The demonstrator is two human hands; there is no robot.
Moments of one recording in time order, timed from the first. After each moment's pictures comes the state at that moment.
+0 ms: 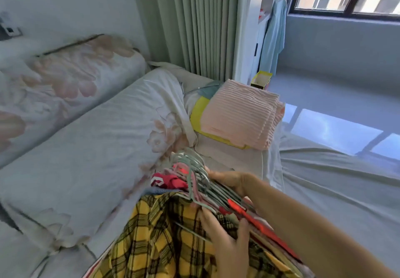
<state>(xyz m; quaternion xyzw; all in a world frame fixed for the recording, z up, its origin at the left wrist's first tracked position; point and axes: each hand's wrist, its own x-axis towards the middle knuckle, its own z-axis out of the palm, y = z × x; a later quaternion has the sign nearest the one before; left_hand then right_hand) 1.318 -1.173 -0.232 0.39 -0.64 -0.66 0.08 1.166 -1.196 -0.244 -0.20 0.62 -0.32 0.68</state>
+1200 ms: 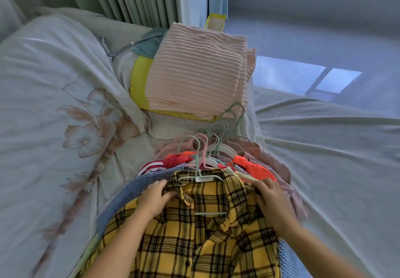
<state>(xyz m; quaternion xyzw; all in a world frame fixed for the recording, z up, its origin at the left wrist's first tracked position) 1.182 -1.384 -0.475 0.20 -0.91 -0.30 -0.20 1.127 -1.072 -0.443 -0.16 0.96 -0.21 0.10</state>
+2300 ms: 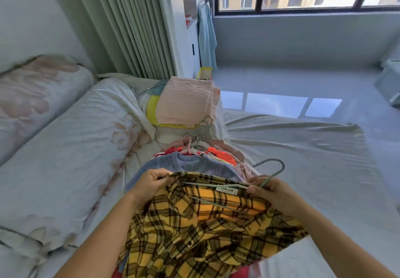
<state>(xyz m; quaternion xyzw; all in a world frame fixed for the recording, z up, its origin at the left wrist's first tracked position) 1.402 -1.229 -0.189 0.07 -0.84 -0.53 -0.07 1.347 -0.896 -0.185 -0.13 0.87 -0.41 0.24</state>
